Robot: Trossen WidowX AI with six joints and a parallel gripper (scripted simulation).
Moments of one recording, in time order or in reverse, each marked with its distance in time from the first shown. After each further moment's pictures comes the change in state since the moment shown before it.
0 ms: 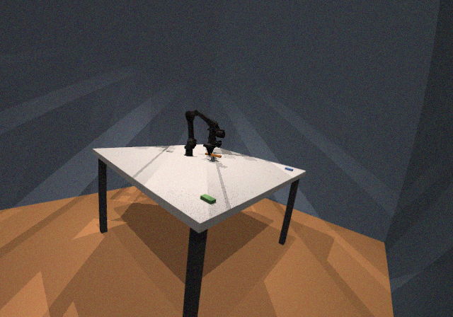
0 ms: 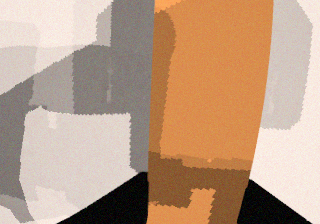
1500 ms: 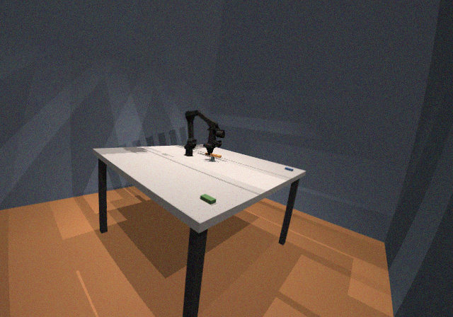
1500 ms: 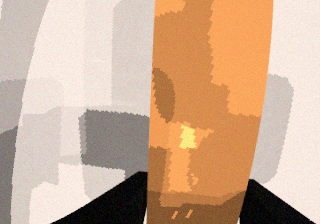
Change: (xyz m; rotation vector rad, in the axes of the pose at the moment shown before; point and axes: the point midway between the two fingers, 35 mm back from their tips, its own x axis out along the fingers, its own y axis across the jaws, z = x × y) arm 0.000 0.000 0.000 0.000 0.000 0.000
